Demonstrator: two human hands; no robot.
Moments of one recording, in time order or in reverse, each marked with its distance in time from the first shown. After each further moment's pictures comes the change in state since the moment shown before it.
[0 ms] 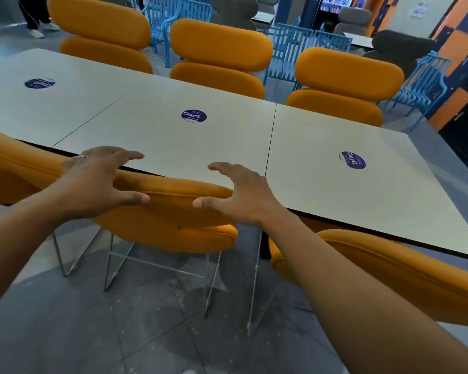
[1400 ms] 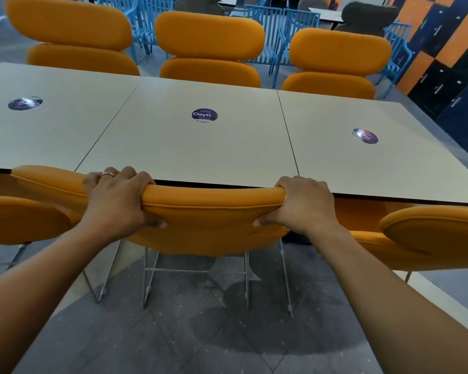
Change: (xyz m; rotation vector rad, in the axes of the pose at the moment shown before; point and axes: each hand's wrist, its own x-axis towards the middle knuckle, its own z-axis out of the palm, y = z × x) left_hand 0.045 -0.171 0.003 0.172 0.088 0.195; right_hand 0.034 -0.077 0.075 -0.423 0.146 0.415
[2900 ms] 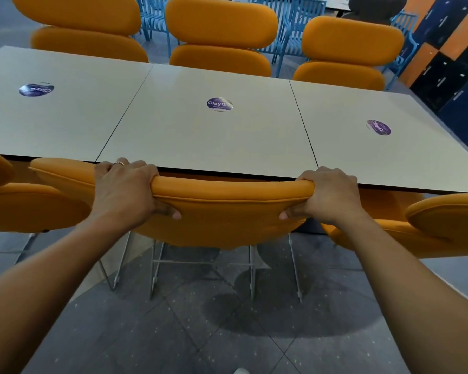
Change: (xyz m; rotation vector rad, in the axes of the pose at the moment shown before) left_hand -0.018 -0.065 -0.007 -0.037 0.062 0.053; right_hand -0.008 -0.038 0.005 0.009 -0.032 0.042
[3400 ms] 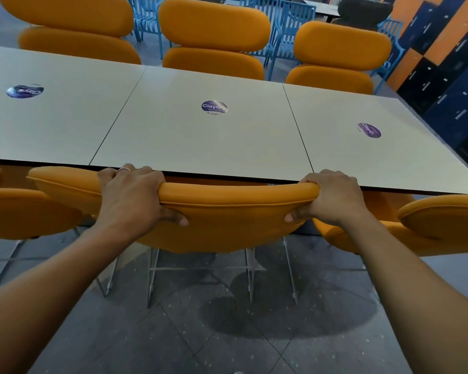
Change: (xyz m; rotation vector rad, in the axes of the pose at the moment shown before) left_hand -0.002 0.007 0.004 -0.036 0.054 0.033; right_hand -0.001 0.007 -0.004 0.019 -0.015 0.032
